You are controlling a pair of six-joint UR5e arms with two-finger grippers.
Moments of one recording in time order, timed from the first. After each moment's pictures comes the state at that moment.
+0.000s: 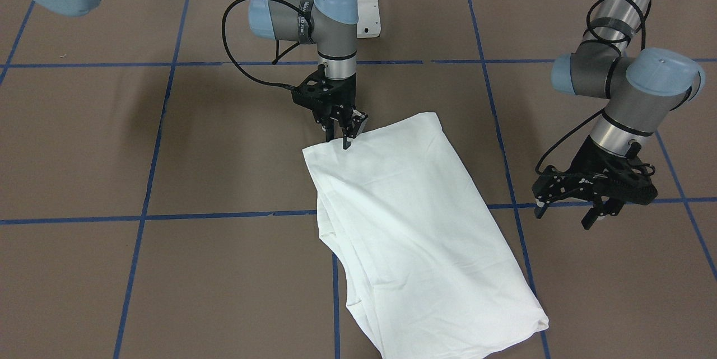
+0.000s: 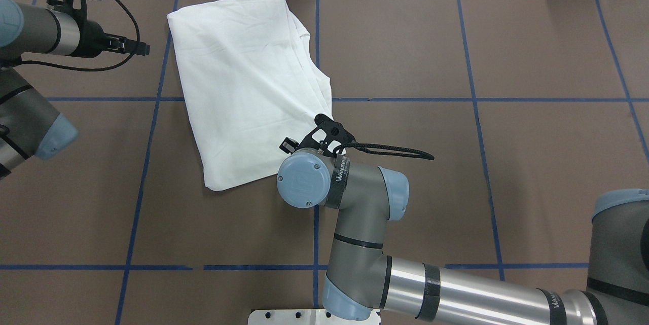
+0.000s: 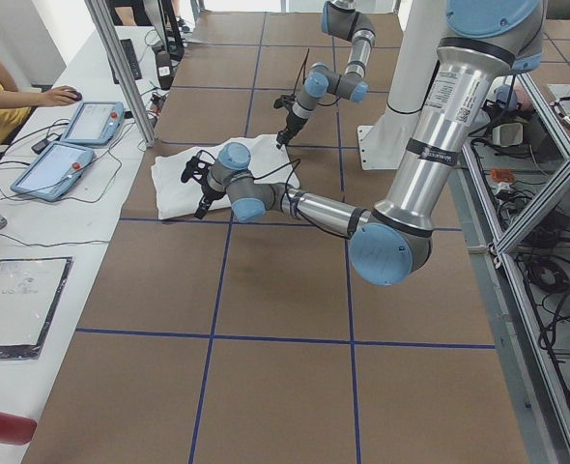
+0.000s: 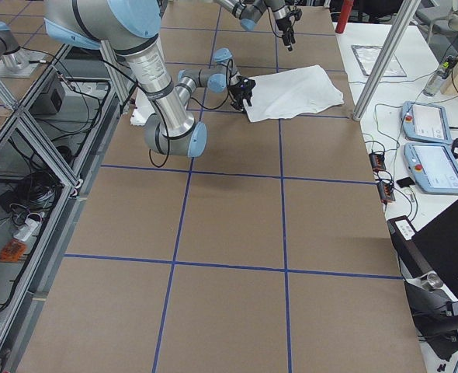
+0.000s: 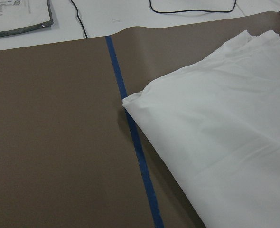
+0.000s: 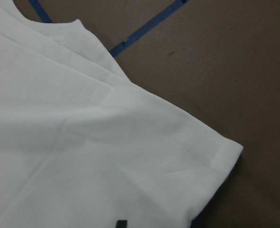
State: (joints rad) left arm -0.97 -1.92 -1.43 -2.41 -1.91 -0.78; right arm 0.32 -0.76 1.44 -1.42 1.36 1.99
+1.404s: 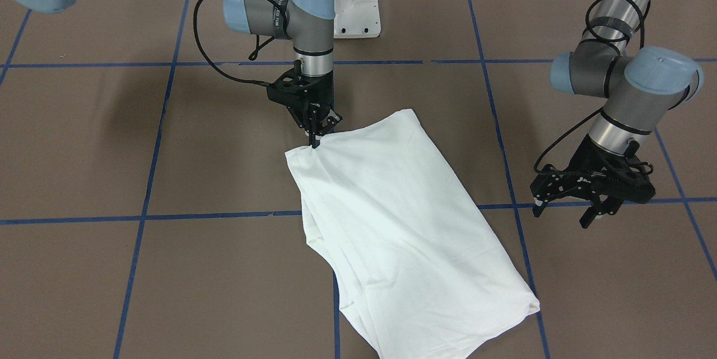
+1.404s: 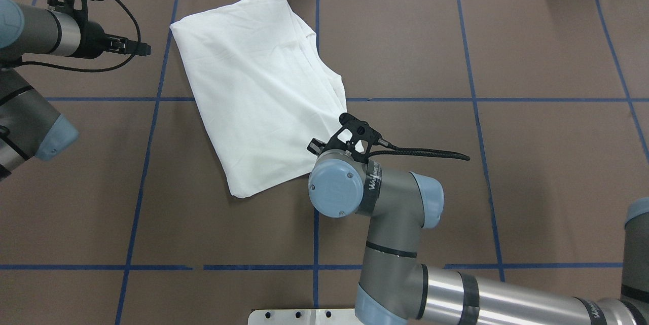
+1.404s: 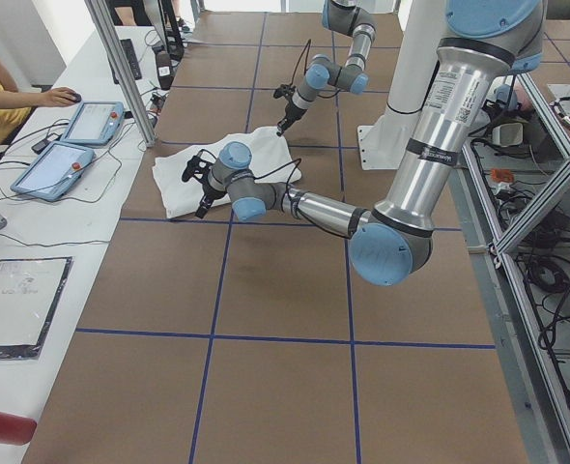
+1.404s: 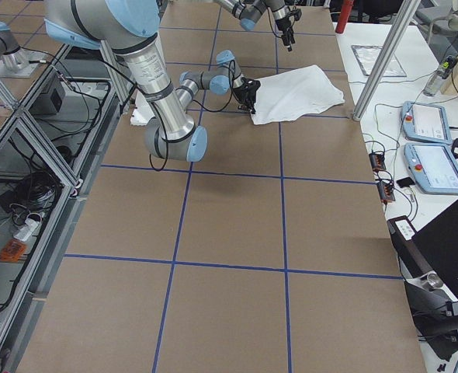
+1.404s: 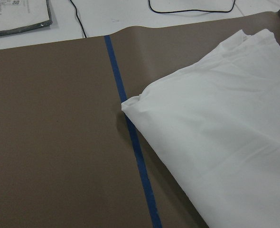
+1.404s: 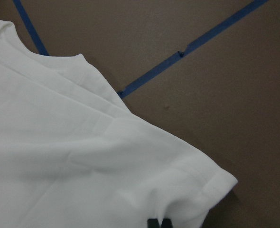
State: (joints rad) left arm -0.97 -1.91 -1.44 -2.41 -1.91 -0.78; right arm 0.29 -0.90 1.62 -1.48 1.27 1.93
